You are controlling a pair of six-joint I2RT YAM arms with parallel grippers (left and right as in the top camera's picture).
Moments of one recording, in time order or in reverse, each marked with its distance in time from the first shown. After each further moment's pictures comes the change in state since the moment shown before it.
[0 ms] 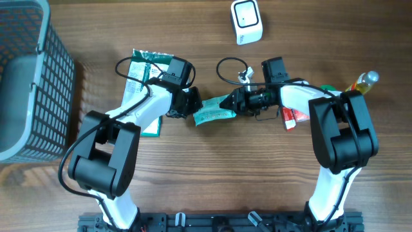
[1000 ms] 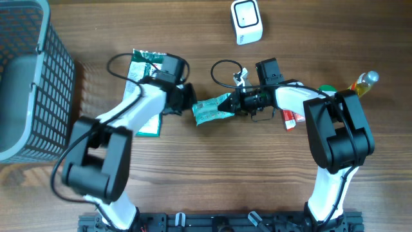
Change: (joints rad) left arm 0.044 -0.050 -0.001 -0.001 -0.032 0.024; right arm 0.032 0.011 -0.001 0.039 0.023 0.011
